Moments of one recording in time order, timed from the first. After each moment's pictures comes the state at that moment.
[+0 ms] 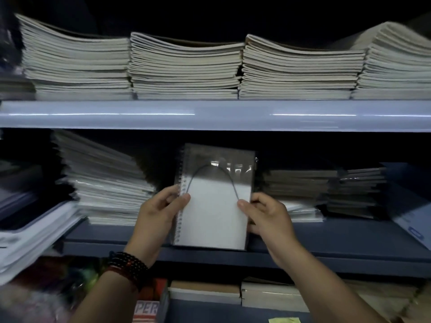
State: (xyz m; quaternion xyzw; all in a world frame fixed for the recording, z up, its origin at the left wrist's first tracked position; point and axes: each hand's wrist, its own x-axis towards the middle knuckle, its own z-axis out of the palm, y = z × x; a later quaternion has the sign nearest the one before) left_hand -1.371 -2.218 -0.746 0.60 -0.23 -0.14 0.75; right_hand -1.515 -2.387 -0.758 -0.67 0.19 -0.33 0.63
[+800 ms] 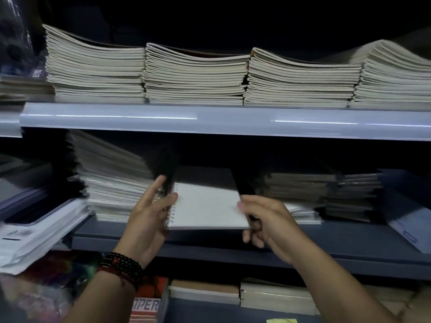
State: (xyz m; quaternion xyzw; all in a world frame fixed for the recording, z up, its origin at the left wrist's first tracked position) left_hand -1.378 -2.188 -0.733 0.46 -0.16 -0.25 0.84; right_hand -1.530 -2.376 -0.733 -0.62 0.18 -0.22 0.73
